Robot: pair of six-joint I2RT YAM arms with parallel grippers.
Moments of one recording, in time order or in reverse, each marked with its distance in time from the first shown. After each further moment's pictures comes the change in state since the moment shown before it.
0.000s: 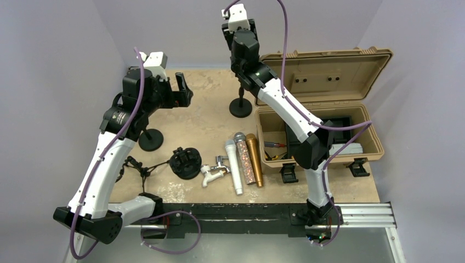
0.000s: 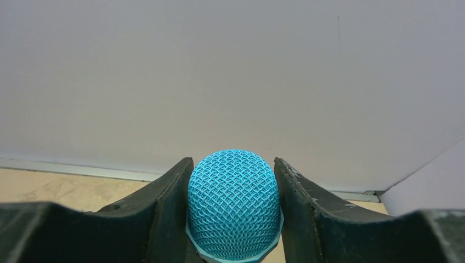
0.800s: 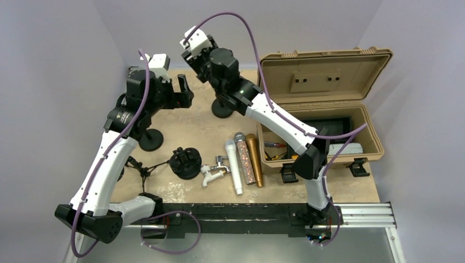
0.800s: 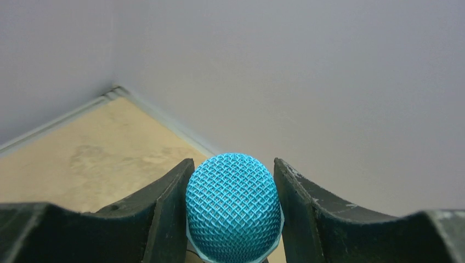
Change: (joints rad) left arm 0.000 0.005 -0.046 0.043 -0.012 0.021; right arm 0.185 -0.051 -0.063 -0.018 -0.296 -0.085
